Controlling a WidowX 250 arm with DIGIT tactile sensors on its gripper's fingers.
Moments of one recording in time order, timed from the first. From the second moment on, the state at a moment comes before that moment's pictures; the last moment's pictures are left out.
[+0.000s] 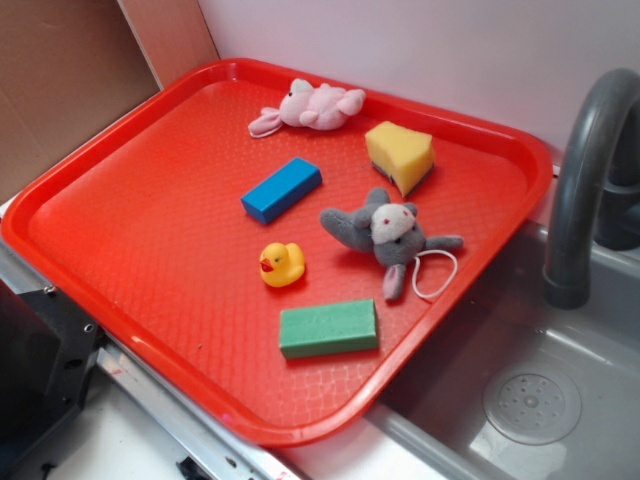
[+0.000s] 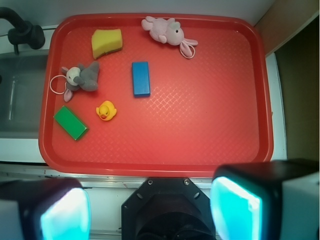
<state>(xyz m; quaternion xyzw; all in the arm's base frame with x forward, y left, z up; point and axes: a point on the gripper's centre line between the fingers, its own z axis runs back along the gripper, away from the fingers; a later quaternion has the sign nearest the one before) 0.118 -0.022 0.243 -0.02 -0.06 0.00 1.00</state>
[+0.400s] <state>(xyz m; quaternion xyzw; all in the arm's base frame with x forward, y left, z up) 0.117 -0.021 0.240 -0.02 -0.05 0.00 1.00</state>
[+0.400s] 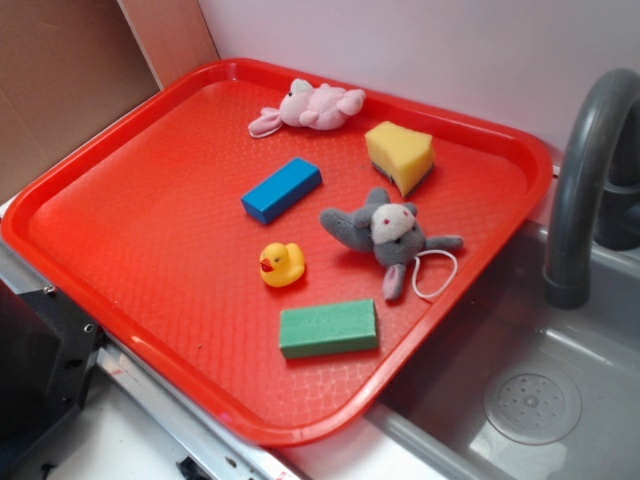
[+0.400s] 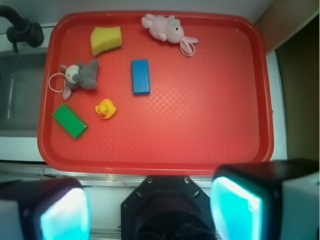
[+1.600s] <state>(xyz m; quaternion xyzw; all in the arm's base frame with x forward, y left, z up) 0.279 -0.115 0.124 0.09 0.14 -0.56 0.81</state>
